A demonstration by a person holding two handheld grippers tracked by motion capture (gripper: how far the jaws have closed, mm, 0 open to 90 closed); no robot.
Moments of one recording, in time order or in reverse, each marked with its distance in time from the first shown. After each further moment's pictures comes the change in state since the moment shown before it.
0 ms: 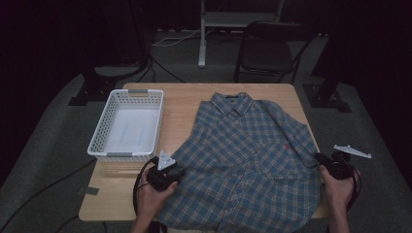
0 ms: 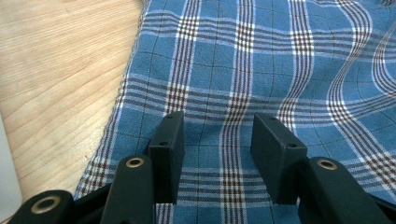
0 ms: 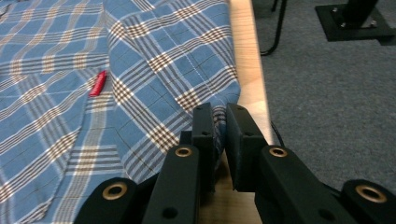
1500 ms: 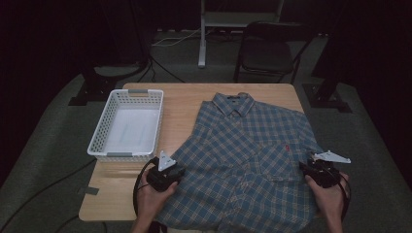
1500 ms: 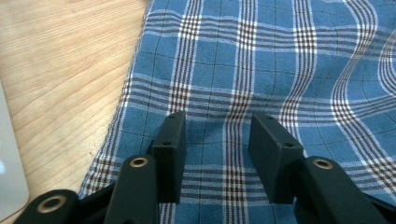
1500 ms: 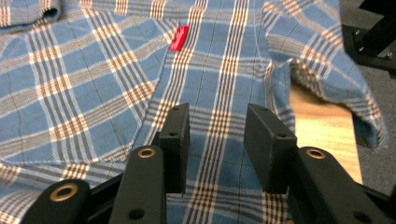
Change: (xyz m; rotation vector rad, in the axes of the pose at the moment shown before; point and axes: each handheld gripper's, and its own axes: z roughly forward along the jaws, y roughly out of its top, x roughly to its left) left arm -0.003 -0.001 -0.001 0.000 0.017 0.012; right arm 0.049 -0.018 -0.008 0.063 0.034 -0.260
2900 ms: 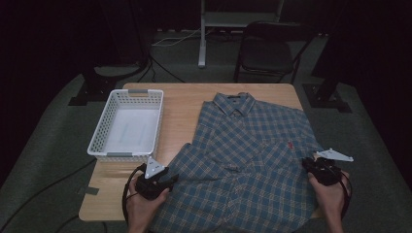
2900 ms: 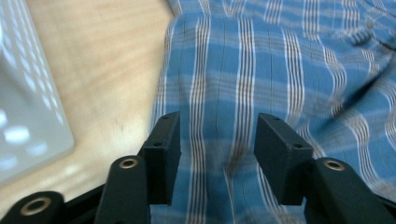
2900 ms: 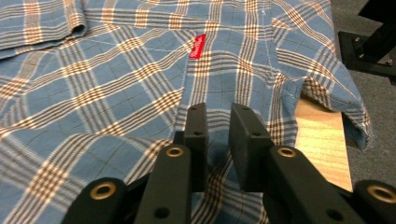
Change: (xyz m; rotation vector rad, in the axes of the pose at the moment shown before) left arm -0.003 0.001 -0.042 -0.028 0.017 -0.060; right arm -0.002 0.007 -0.005 -0.034 0.007 0.005
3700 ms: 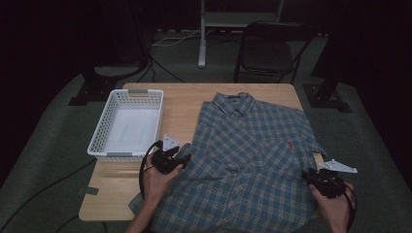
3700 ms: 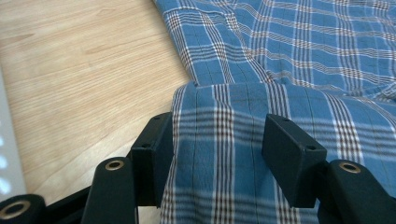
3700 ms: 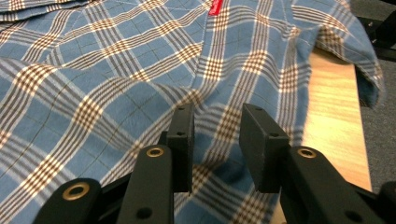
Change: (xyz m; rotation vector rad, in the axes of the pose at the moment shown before) left arm 0.015 0.045 0.062 0.011 -0.012 0.007; right arm 0.008 -0.024 -0.023 0.043 0.028 0.004
